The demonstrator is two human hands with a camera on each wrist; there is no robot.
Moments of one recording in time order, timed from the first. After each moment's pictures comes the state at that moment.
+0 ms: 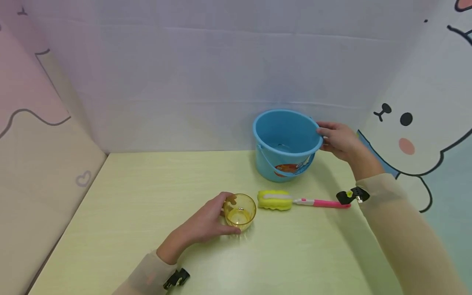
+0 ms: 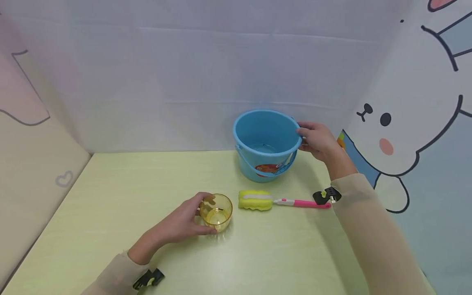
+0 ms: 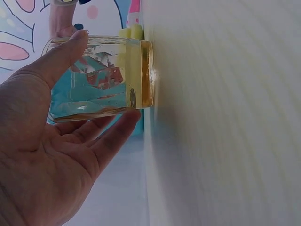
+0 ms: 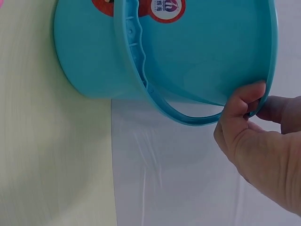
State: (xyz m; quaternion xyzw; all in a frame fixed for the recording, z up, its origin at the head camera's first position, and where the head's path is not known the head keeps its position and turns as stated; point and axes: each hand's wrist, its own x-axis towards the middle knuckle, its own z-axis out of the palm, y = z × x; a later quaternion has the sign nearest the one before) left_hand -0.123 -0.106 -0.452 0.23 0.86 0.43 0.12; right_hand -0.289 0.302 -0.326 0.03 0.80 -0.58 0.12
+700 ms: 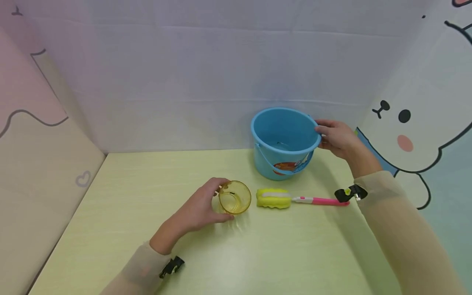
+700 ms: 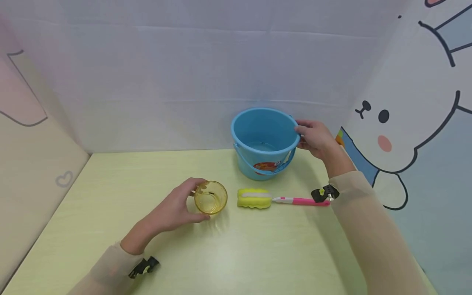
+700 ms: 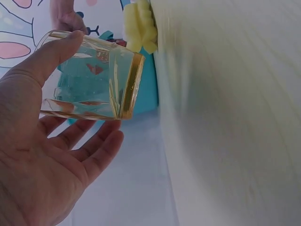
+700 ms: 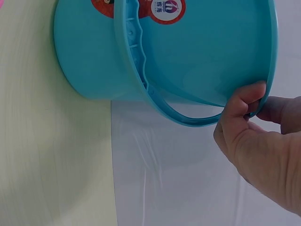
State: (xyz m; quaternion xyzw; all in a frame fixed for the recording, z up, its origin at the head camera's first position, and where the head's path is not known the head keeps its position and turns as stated) left_hand -0.139 -0.125 -0.429 0.27 0.87 0.41 0.02; right_hand -0.288 0.293 -0.326 0.03 0.80 -0.58 0.11
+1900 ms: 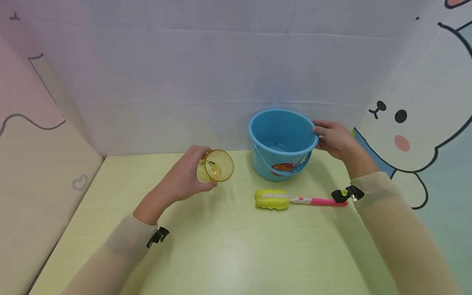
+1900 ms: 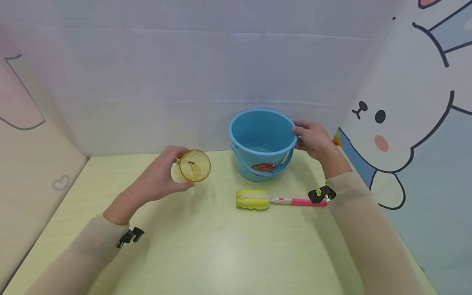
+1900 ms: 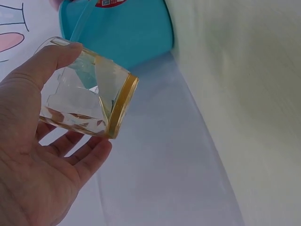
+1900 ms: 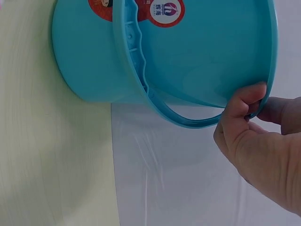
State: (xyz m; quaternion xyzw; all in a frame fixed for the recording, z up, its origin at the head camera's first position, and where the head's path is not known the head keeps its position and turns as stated) left_hand -0.192 -0.160 -0.375 0.28 0.90 0.32 -0.08; right_hand -0.287 0.289 -0.331 0.03 0.79 -0.60 0.10
